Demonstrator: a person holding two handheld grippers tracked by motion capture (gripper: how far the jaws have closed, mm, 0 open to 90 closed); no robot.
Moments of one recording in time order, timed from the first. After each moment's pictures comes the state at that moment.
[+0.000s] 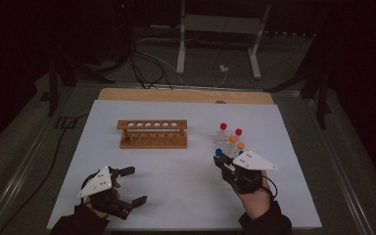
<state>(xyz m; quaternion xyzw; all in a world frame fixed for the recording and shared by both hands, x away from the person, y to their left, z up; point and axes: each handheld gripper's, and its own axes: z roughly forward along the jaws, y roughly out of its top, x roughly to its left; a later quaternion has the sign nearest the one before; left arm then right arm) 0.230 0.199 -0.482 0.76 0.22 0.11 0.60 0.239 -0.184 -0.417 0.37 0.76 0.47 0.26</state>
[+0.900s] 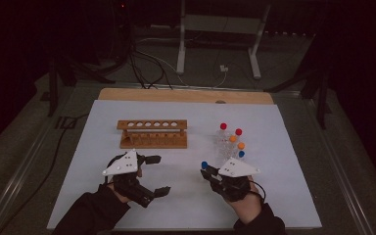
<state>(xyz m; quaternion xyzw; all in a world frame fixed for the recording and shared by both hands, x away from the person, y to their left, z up) 0.258 0.138 -0.438 0.79 0.16 0.05 0.60 0.236 -0.165 -0.441 0.32 0.81 0.46 0.20</state>
